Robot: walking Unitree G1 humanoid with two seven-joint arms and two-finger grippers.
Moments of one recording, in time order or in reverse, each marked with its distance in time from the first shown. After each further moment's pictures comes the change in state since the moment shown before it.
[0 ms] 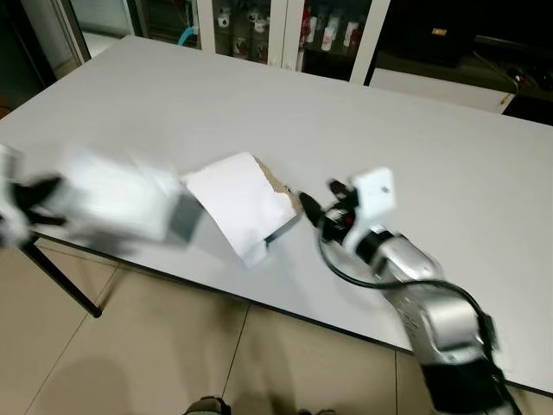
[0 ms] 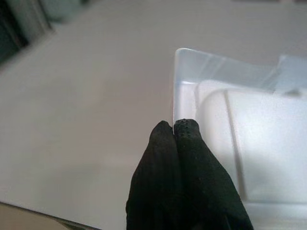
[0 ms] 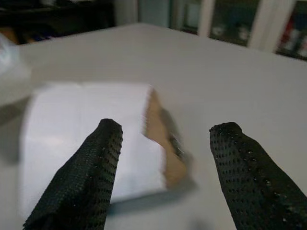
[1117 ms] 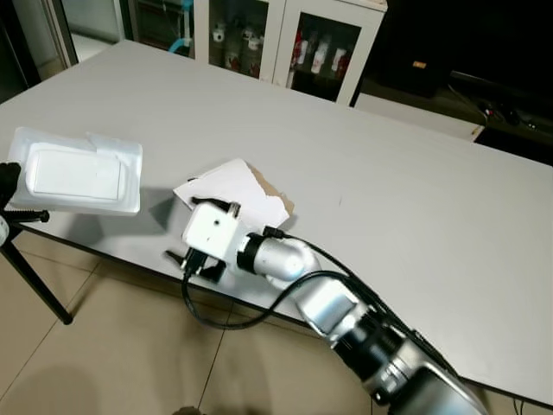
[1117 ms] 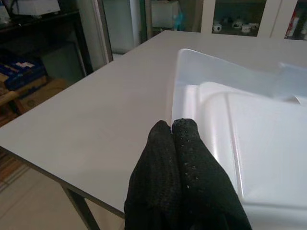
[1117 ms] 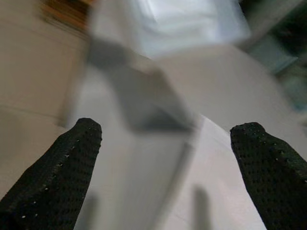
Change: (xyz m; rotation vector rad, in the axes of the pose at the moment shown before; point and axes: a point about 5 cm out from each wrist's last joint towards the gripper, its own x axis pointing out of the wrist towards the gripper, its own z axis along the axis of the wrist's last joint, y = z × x) left arm -0.016 -0.008 -0.002 0.079 -0.103 0.250; right arm 0.070 0.120 -0.019 -0.623 0.019 0.428
